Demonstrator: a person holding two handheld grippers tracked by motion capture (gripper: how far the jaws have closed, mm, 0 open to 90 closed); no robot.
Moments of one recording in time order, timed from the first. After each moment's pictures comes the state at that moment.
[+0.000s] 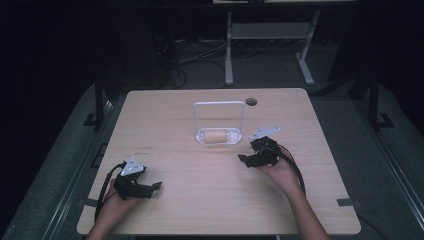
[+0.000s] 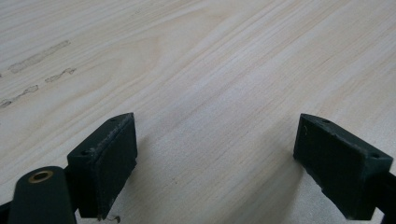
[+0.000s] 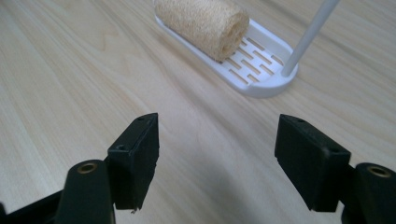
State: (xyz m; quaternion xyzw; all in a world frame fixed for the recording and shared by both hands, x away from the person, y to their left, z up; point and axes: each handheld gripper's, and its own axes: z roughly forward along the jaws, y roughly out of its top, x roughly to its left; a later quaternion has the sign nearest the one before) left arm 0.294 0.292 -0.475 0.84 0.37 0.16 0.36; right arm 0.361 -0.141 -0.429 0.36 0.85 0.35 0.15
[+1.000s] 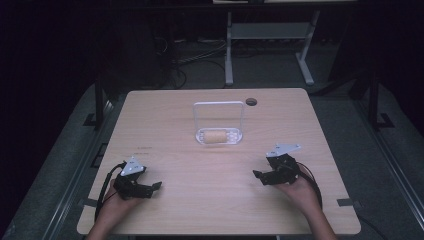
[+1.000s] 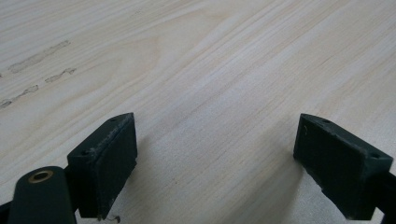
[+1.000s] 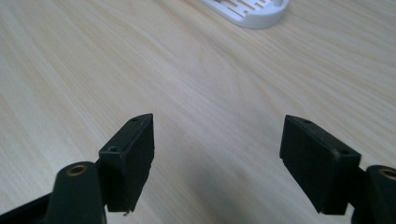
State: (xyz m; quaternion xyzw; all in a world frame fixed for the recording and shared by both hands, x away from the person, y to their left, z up) left arm 0.294 0.292 -0.475 0.84 0.37 0.16 0.36; right arm 0.312 -0.183 -0.441 0.37 0.85 0.34 0.15
